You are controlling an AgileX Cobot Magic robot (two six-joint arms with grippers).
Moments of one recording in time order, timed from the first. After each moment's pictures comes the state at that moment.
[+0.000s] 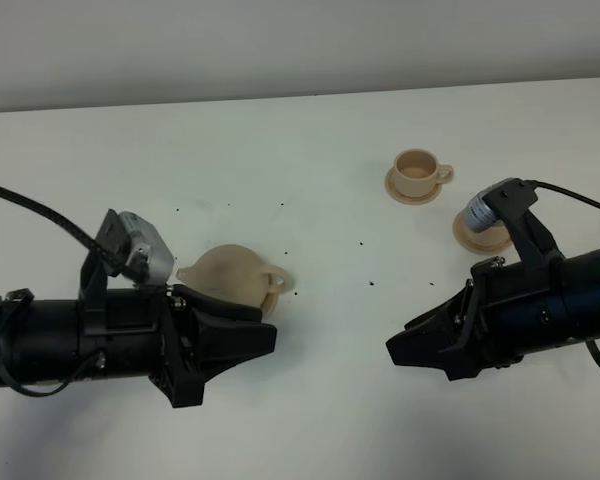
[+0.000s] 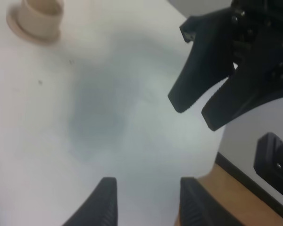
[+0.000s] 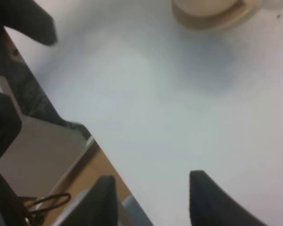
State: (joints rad) left arm -0.25 1.37 -0.48 -1.60 0.79 1.71; right arm 0.43 1.44 -0.66 1.23 0.79 -1.20
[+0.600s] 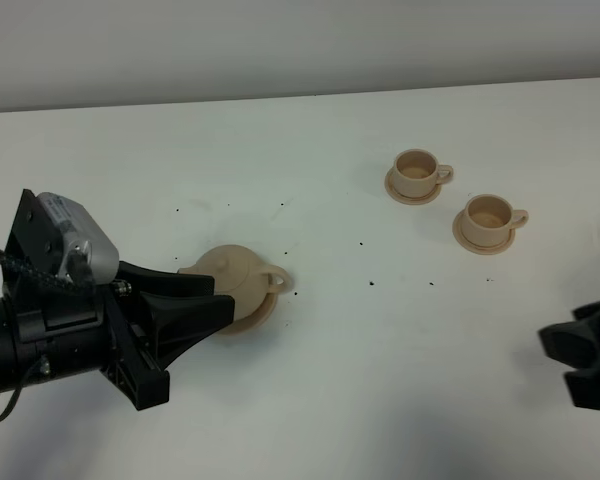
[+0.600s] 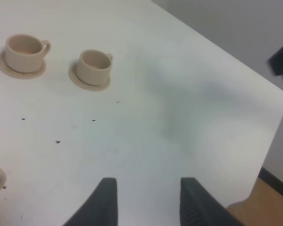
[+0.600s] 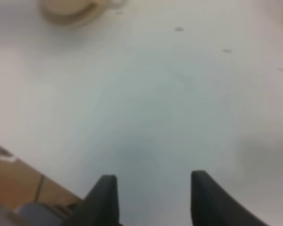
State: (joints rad) left arm -0.25 1.09 -0.48 -1.46 0.62 1.50; right arm 0.43 0.88 -0.65 0.36 0.77 -0.27
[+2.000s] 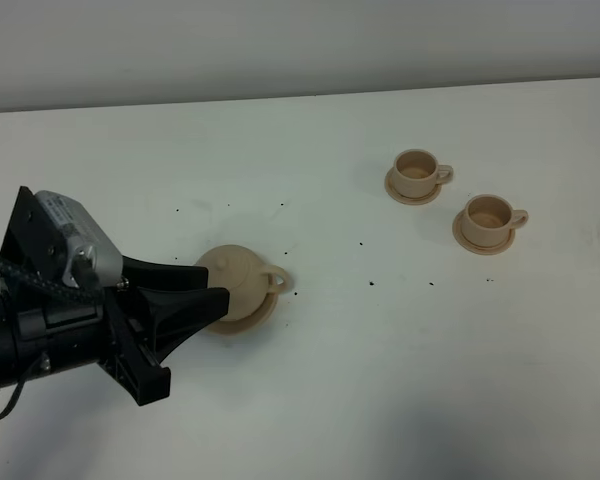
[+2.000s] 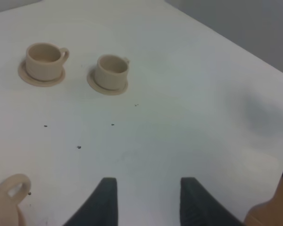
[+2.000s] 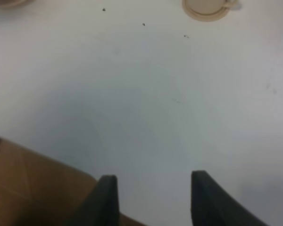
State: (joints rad) left arm -0.25 1.09 -0.48 -1.48 0.58 1.57; right arm 0.43 0.22 -0.49 0.09 1.07 -0.10
